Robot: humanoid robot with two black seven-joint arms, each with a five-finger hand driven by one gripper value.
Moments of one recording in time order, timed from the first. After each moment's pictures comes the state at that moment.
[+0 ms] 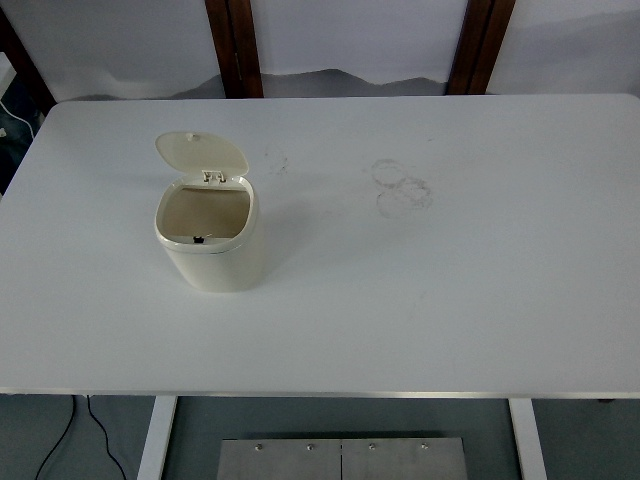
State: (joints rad) left arm -1.66 0.67 -0.21 -0.54 -0.16 -0.56 0.12; right arm 0.02 0.00 0.22 0.16 -0.38 -0.02 -0.06
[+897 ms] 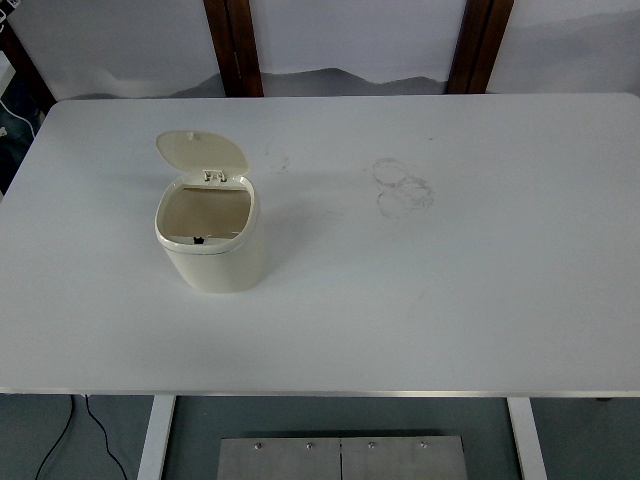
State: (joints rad) left arm -1.07 0.64 -0.60 -0.49 -0.37 -0.46 -0.01; right arm 0.02 0.00 0.22 0.16 -0.38 -0.02 -0.06
